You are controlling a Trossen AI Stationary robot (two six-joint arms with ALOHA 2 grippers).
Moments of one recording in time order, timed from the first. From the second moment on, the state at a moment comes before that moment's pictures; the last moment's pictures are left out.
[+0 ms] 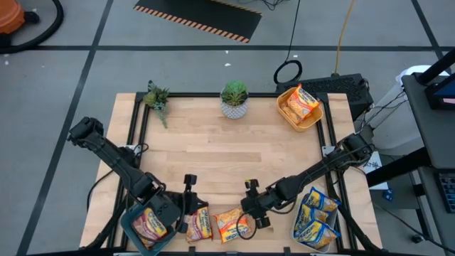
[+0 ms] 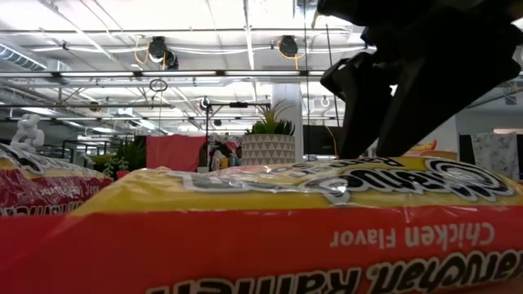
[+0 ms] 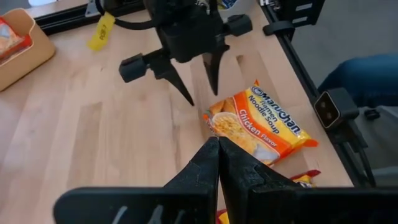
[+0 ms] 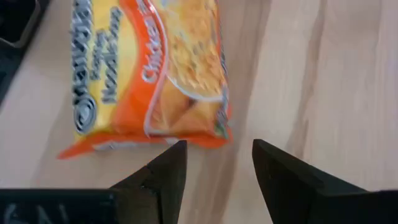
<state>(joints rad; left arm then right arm) -0.70 1.50 1.19 -0.43 -0.49 -0.24 0.50 1.81 1.12 -0.31 0.10 0.22</state>
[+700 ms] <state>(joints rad) -0.70 1.50 1.19 -0.43 -0.49 -0.29 0.46 1.81 0.86 0.12 0.07 0.03</state>
